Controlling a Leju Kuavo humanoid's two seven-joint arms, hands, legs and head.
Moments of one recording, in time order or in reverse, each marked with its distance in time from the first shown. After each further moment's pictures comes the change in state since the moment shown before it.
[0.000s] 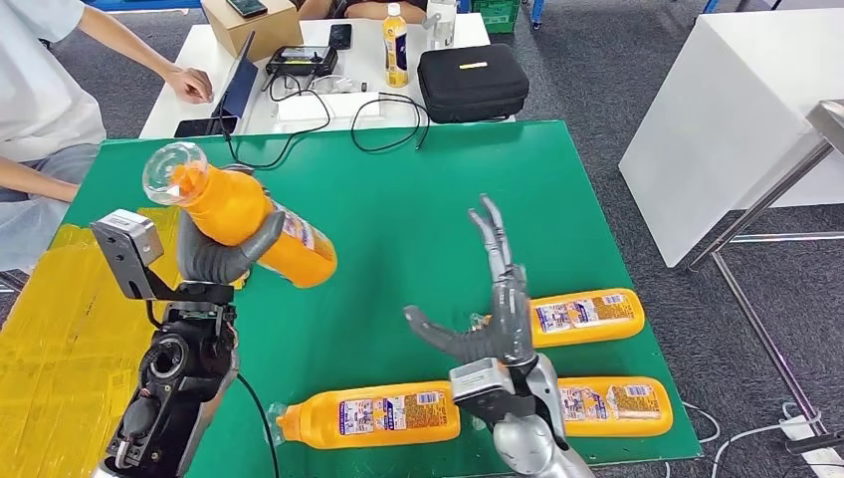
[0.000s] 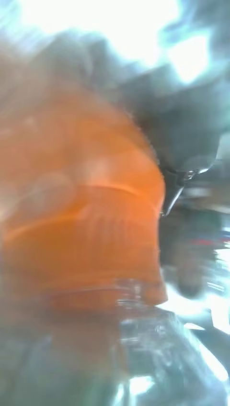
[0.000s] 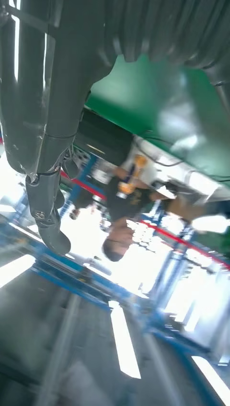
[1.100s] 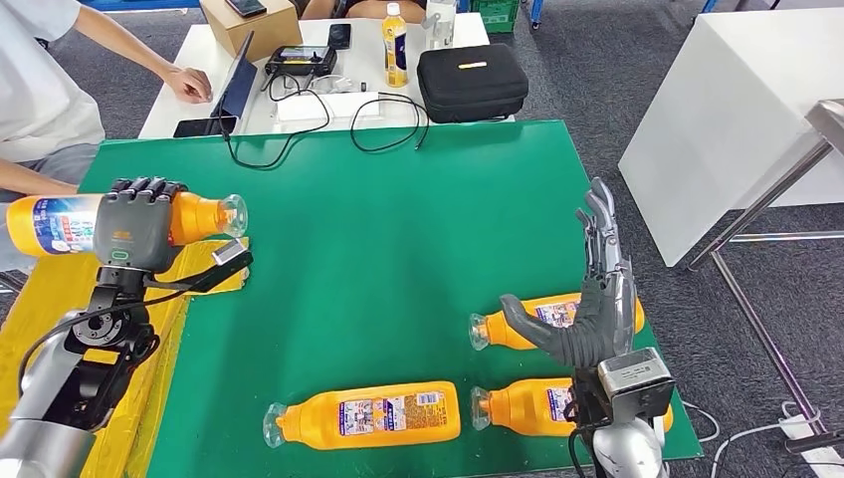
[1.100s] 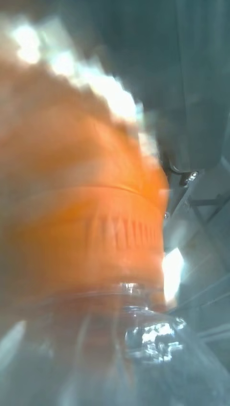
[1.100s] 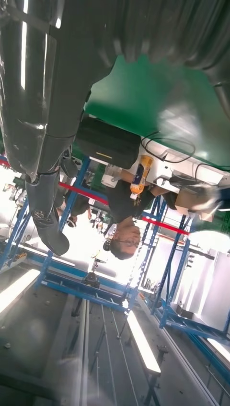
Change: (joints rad) left arm -0.150 0.303 0.040 0.410 -1.555 0.251 0.326; right arm 0.102 -0.085 -0.231 -0.263 -0.208 0.272 0.036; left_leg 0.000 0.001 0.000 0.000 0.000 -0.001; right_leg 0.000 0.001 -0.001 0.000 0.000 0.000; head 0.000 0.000
